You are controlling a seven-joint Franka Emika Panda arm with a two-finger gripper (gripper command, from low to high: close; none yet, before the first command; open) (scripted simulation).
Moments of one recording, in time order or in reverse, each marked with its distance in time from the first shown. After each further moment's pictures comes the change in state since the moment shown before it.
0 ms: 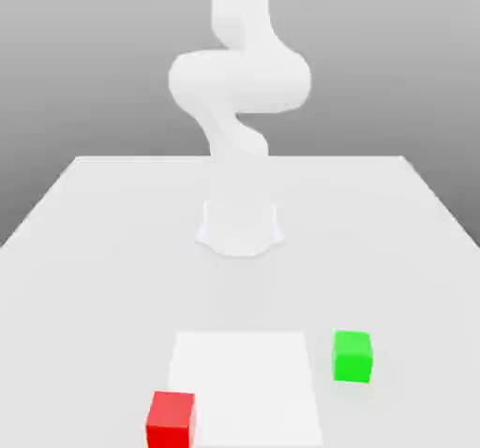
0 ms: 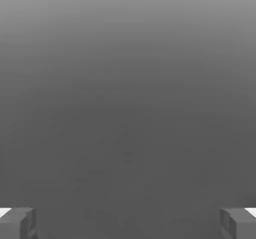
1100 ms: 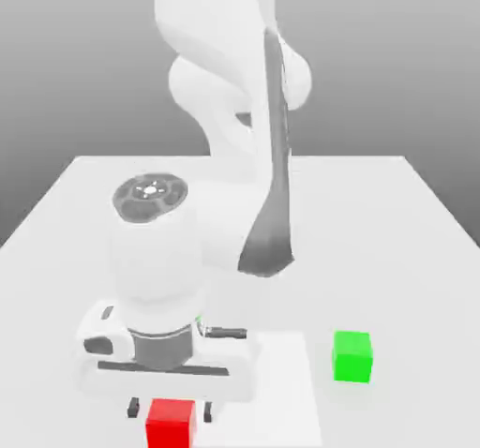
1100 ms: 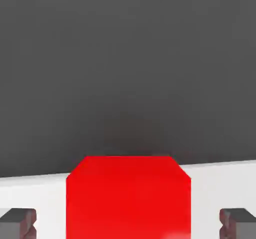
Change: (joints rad) arm -0.040 1.115 -0.092 -0.081 0.119 0.462 -0.185
